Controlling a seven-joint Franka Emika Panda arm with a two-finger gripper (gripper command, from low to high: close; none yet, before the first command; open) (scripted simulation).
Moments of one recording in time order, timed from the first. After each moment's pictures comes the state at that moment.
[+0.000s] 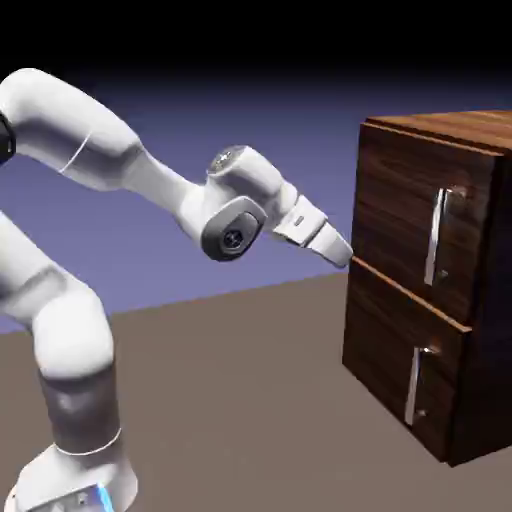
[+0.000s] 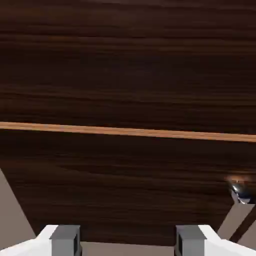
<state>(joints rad) 0.04 -0.59 -0.03 -2.80 -0.05 3.03 0.77</state>
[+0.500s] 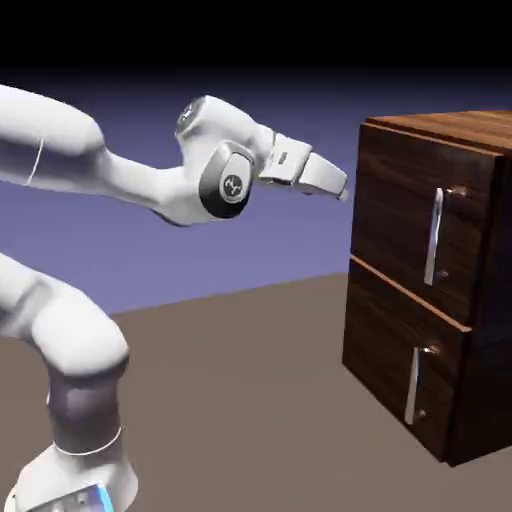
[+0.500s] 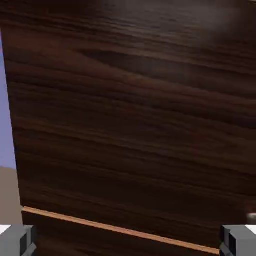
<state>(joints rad) 0.33 -0.84 -0.36 -2.70 -0.70 2.95 1.07</state>
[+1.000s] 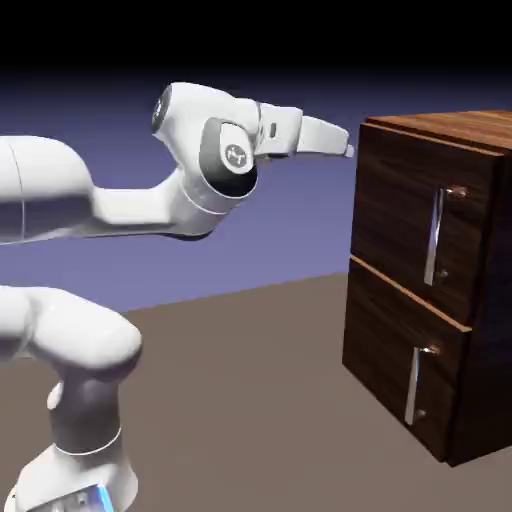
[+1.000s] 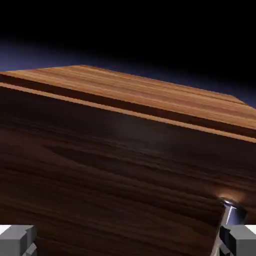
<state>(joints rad) 0.62 -1.09 -0.69 -2.60 -1.36 2.86 1.38</state>
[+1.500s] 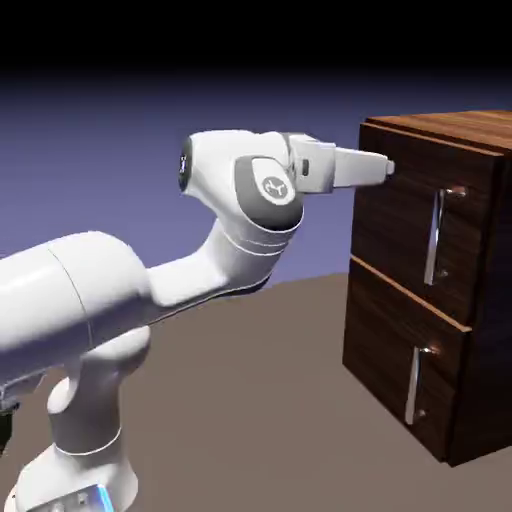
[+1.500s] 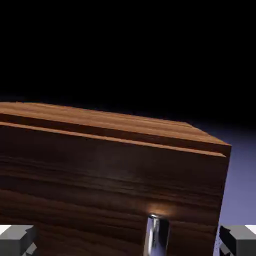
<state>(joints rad) 0.91 -1.34 -1.03 -2.50 -2.01 2.78 1.68</state>
